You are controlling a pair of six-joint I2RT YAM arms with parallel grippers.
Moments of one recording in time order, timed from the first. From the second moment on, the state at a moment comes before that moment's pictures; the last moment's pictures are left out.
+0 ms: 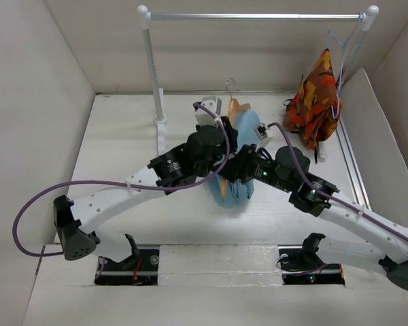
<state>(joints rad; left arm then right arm) -1.08 1.36 1.36 -0.25 -0.64 -0.61 0.90 0.98 0.90 -0.02 -0.11 0.81</state>
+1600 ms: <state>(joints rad) -0.94 0.83 0.84 -0.44 -0.44 -0.87 -0.19 1.39 1.19 0.39 -0.87 1.03</state>
